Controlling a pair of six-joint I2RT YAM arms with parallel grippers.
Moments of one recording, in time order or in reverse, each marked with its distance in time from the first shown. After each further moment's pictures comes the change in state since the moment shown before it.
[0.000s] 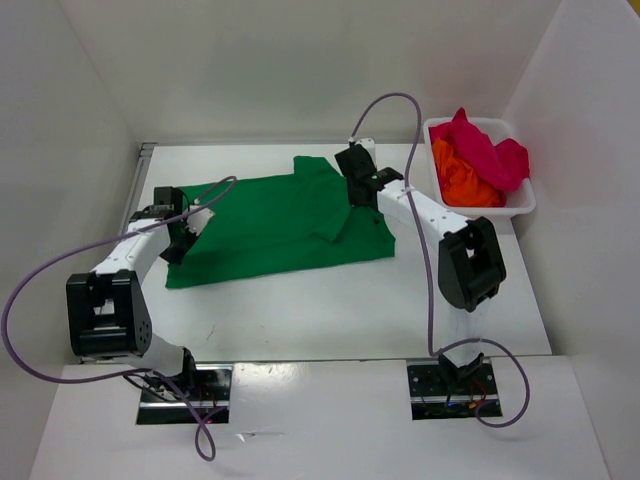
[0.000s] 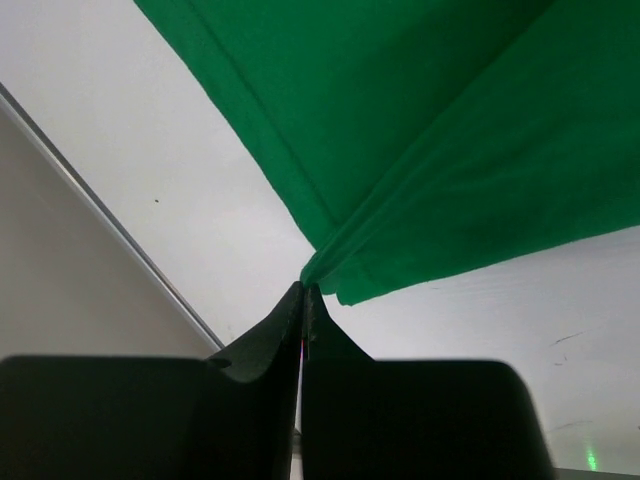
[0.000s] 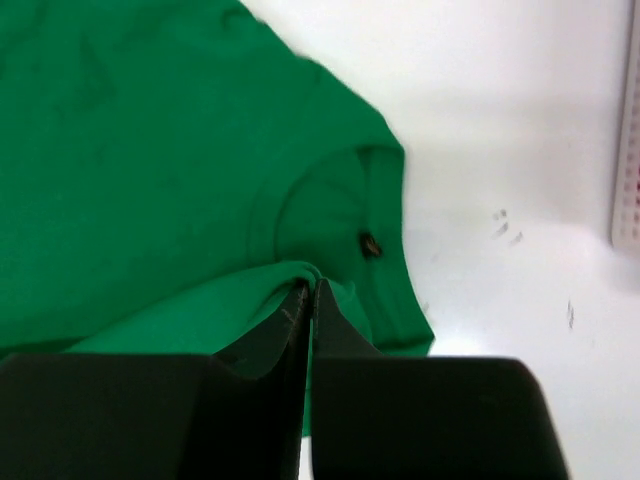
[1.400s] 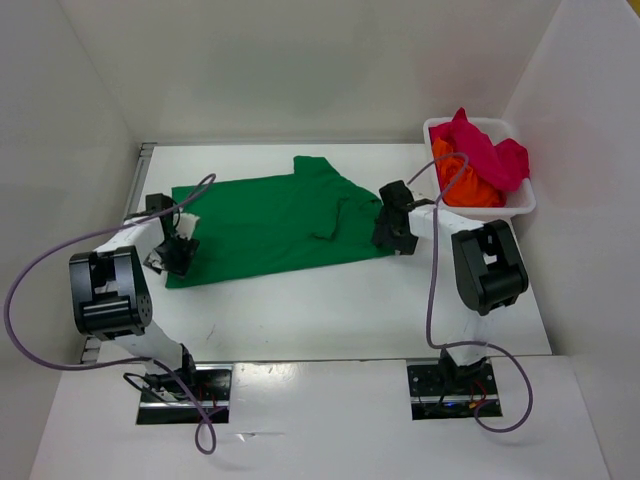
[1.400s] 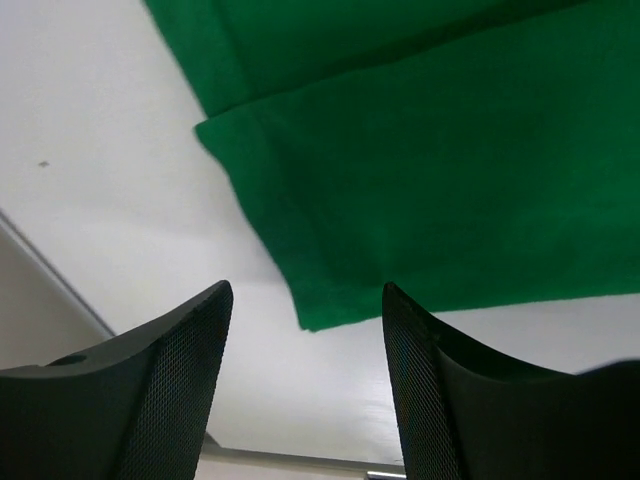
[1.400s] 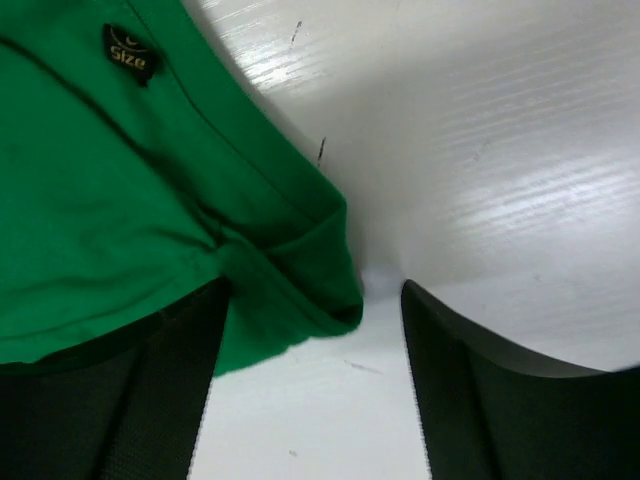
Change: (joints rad) left arm 0.108 0.129 -0.003 -0.001 0.054 -0.183; right arm -0.207 -0.085 -0.422 0.060 -0.265 0.327
